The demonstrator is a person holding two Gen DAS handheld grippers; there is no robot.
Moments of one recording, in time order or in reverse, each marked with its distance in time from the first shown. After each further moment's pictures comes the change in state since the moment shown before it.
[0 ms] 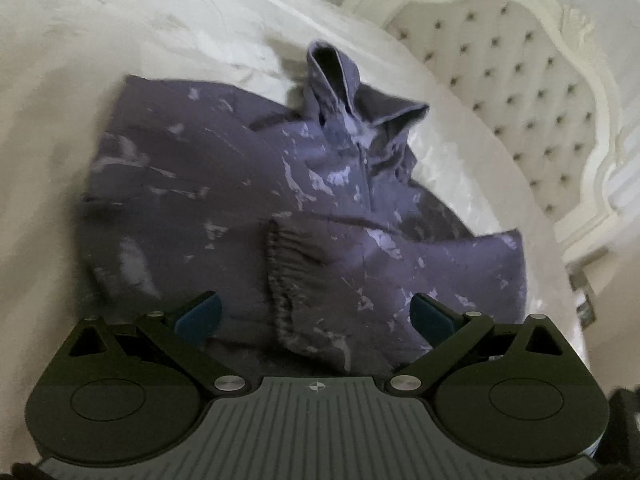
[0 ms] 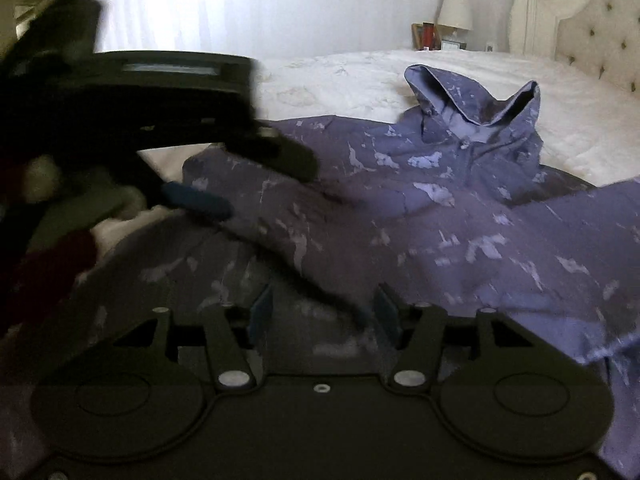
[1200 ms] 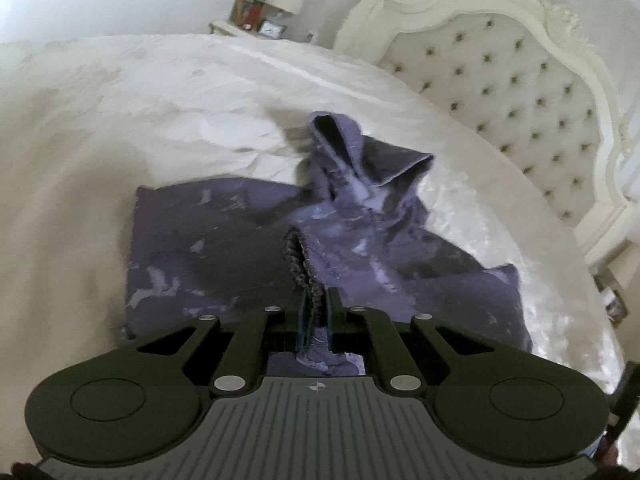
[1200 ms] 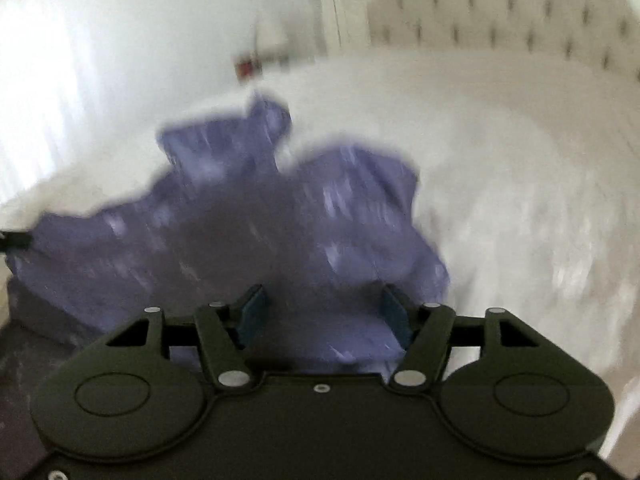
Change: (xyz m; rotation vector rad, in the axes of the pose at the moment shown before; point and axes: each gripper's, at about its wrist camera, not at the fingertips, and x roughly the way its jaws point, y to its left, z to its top) left arm -0.033 0.000 0.031 0.110 -0.139 0.087; right arm -0.029 -0.193 -0.026 0.408 -0.044 -0.250
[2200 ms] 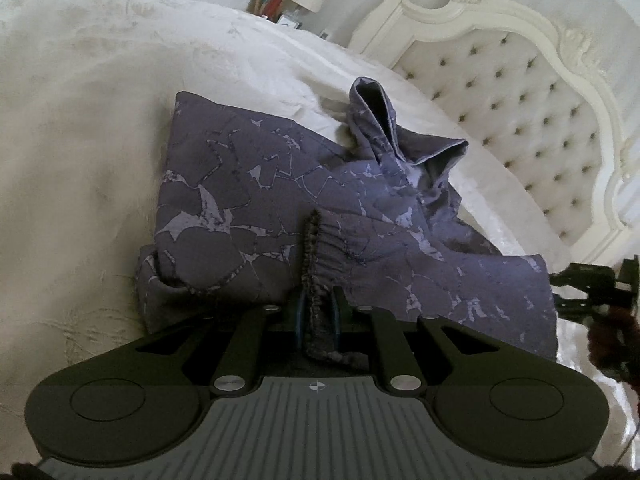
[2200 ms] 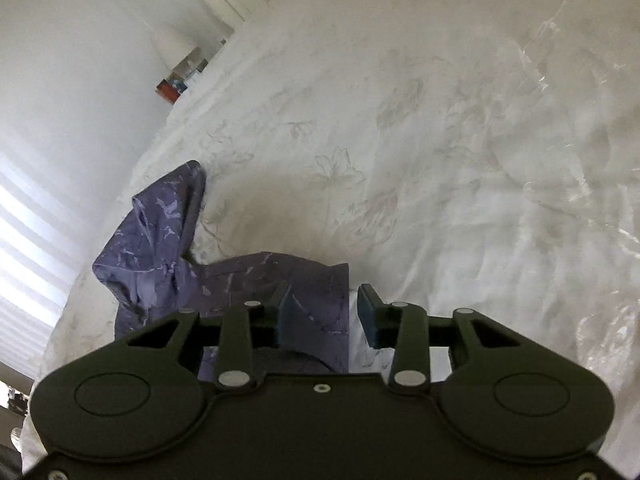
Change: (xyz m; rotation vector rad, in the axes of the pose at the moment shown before) left arm 0.034 0.056 -0.049 -0.080 -0.040 -0.071; right arm 0.083 -0.114 0.108 0.474 0.112 0.091
